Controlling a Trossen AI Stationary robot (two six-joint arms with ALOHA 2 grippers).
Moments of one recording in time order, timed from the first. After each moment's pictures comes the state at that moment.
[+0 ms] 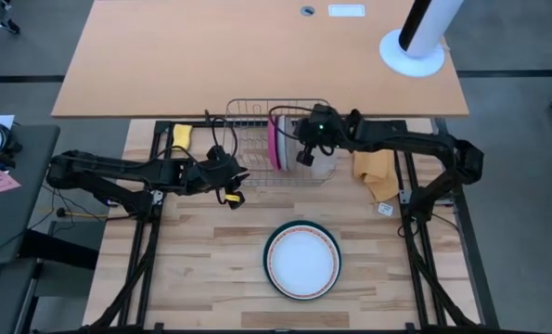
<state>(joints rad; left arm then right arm) -0.03 1.18 0.98 -0.39 -0.51 -0.19 -0.36 1.56 1.26 -0.33 0.21 -0.28</state>
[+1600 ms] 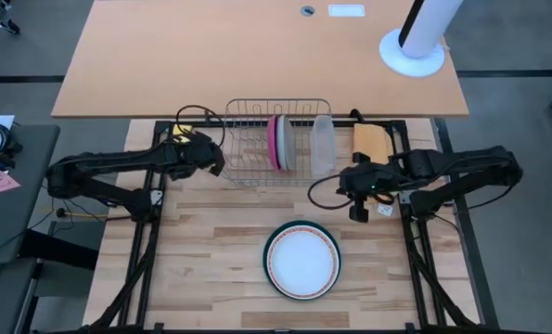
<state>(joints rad) 0.32 1.19 0.88 -0.82 -0.76 -0.58 0.12 1.17 1.21 -0.99 0.21 0.19</state>
